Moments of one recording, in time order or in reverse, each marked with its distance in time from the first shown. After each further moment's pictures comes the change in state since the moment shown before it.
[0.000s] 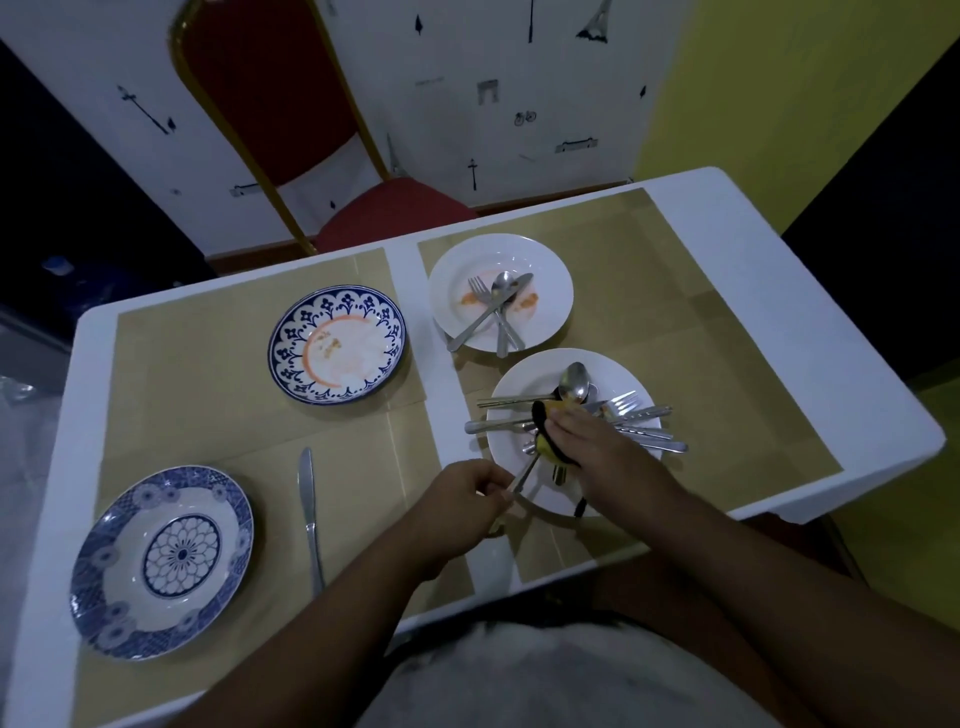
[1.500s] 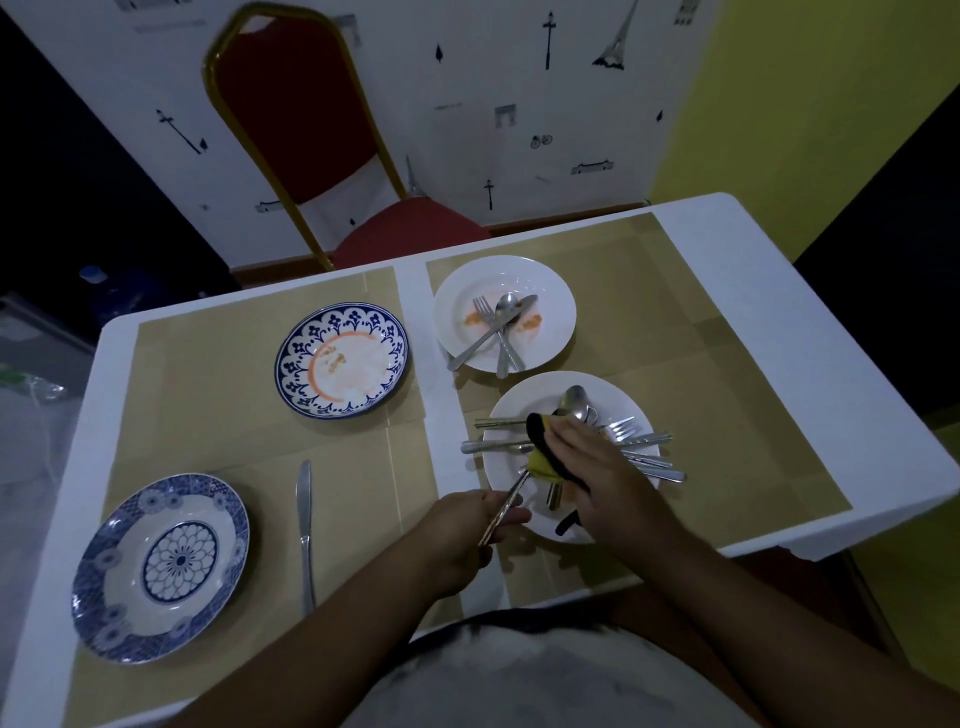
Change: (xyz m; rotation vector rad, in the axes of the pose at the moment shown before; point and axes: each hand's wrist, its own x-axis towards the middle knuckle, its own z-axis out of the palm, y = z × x) left_hand 0.009 0.017 0.026 -0.473 0.098 -0.414; right_hand -0.004 -0.001 -0.010 0.195 0.125 0.016
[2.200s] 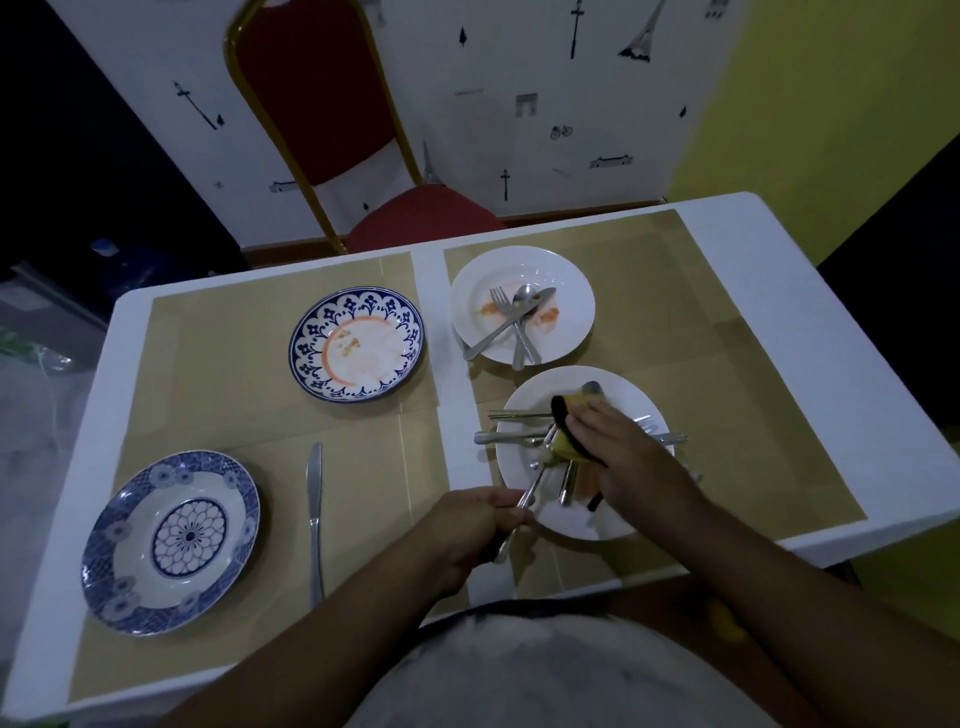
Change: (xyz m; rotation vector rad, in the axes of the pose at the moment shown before) left_hand -0.003 -0.011 -0.016 0.088 -0.073 0.141; right_hand 0.018 0.020 -0.006 -0.162 -0.038 -0.089
